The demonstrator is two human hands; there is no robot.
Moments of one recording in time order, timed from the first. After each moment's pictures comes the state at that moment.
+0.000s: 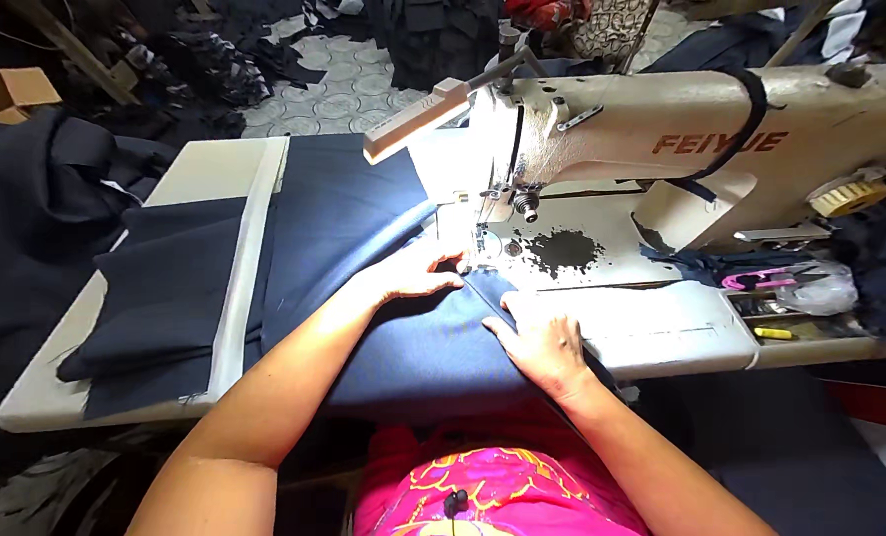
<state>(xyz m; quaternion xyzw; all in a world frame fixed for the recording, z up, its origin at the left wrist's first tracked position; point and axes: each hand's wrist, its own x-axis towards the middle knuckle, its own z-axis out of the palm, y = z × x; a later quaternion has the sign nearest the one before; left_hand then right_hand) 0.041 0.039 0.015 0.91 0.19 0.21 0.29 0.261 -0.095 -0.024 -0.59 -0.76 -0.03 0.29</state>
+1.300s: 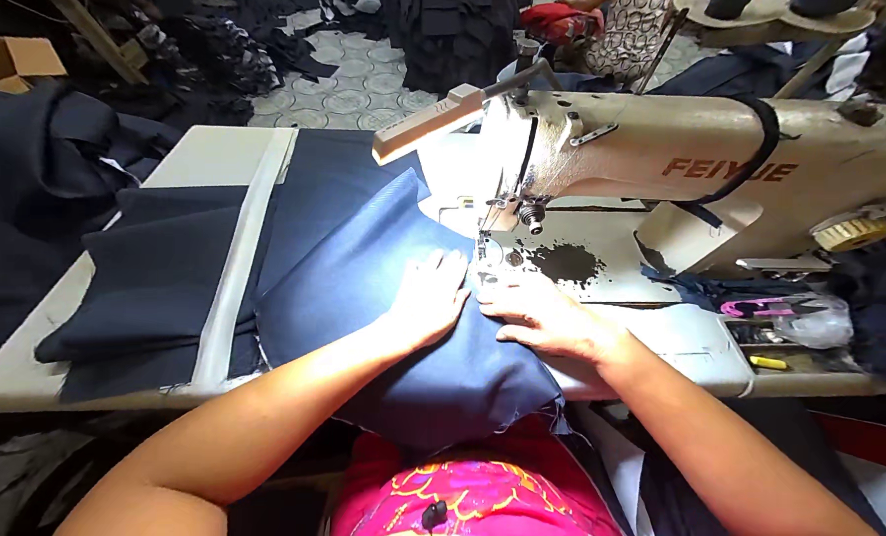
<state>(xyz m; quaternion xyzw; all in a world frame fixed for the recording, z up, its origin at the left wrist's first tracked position) 0.074 -0.021 -0.014 0.87 0.48 0.12 0.04 0.315 -0.032 0.000 -0.29 -0.93 0.14 0.16</state>
